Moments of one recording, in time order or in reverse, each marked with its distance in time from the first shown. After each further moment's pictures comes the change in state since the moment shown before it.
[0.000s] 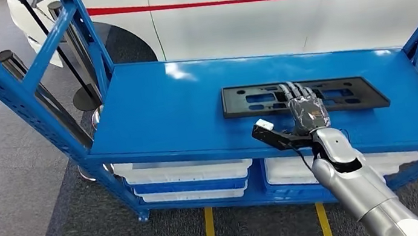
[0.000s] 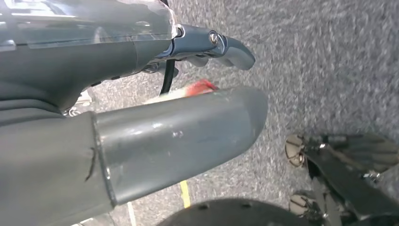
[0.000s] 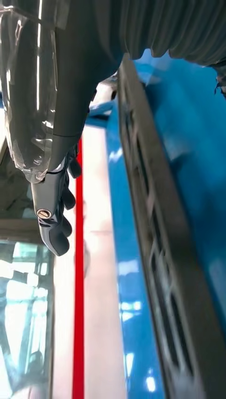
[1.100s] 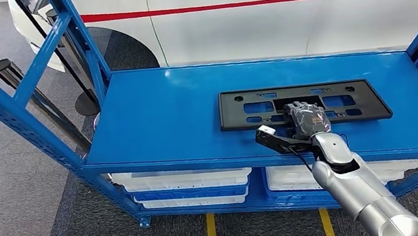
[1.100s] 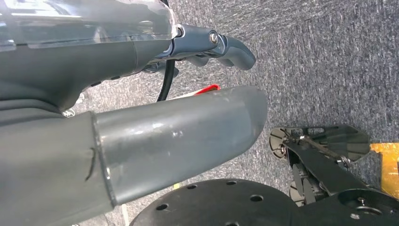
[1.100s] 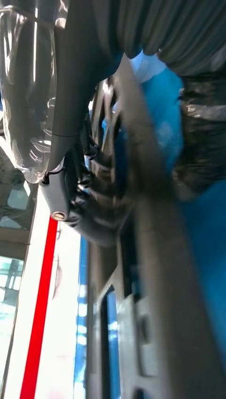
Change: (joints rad) left arm -0.004 -0.003 0.007 0.012 0.001 0.002 -0.021; right arm -0.024 0.025 0.004 0.157 0.015 0.016 0.013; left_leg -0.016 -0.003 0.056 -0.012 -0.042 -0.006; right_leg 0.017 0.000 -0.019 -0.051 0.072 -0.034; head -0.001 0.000
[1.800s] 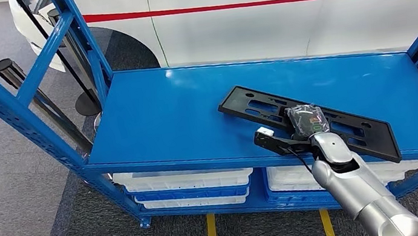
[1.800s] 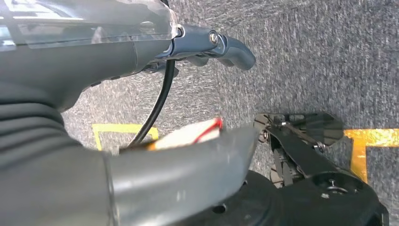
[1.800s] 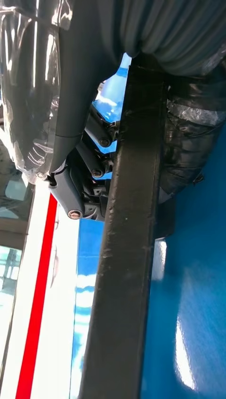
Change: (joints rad) left arm 0.001 0.004 0.031 0.000 0.052 -0.061 -0.051; right arm -0.001 0.000 0.000 -0.001 -0.030 0.019 -0.033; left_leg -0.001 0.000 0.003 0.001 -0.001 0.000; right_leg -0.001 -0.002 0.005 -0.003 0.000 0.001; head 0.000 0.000
